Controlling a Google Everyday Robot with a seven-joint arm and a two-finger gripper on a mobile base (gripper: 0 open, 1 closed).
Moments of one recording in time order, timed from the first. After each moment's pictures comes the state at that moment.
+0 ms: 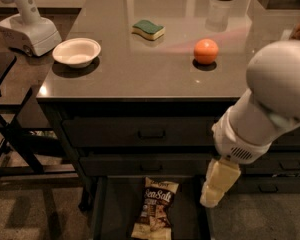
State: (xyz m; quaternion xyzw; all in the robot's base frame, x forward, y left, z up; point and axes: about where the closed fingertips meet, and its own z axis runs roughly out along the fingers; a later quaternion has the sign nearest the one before) arm 0.383 -0.142 0.805 -0.57 0.81 0.06 0.11
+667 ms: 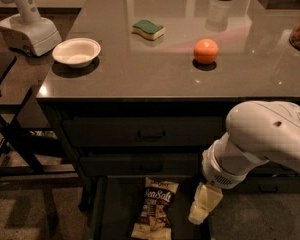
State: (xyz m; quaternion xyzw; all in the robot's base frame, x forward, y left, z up) arm 0.380 -0.135 0.700 -0.56 0.82 0.09 0.10
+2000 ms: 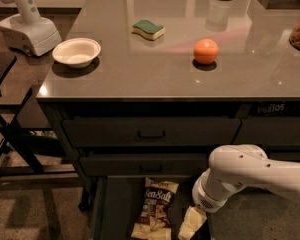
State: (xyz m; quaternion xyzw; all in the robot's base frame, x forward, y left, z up) arm 0.372 -0.131 0.548 -0.51 0.85 0.14 0.05
